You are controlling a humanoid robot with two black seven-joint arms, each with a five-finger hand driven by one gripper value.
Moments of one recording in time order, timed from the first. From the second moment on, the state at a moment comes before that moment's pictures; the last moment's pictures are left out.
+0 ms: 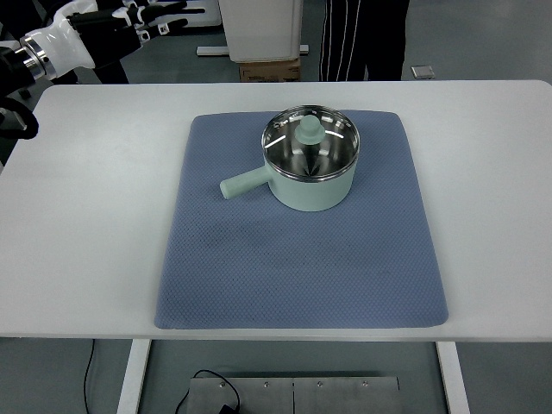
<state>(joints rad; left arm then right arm) -1.13 0.53 -0.56 -0.71 -0.22 -0.61 0.13 0.02 0.00 0.61 0.16 -0.20 -0.09 -0.05</state>
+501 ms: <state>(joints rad) -0.97 0.51 -0.71 -0.43 -0.45 -0.53 0.11 0.02 0.00 0.61 0.16 -0.20 -0.09 -0.05</state>
